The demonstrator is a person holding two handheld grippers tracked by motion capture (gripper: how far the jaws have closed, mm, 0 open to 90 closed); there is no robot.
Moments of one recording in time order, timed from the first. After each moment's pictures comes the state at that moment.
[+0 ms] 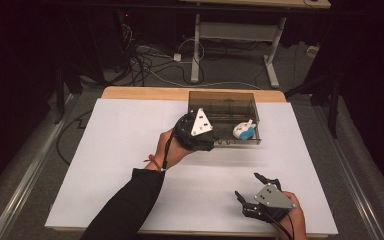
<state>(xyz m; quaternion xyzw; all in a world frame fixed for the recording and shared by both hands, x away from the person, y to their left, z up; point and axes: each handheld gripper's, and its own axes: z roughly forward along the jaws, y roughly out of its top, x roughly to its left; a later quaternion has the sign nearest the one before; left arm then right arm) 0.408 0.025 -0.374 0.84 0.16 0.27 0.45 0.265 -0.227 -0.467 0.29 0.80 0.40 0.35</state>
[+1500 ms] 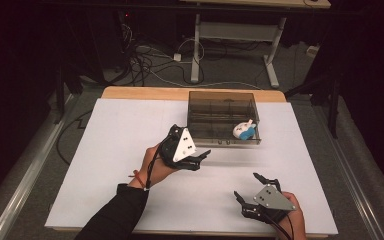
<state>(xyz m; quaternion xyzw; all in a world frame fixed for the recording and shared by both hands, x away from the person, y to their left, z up) 0.364 0.060 -0.393 0.83 0.13 0.31 0.45 0.262 -0.224 -0.464 0.28 0.80 0.40 0.35</state>
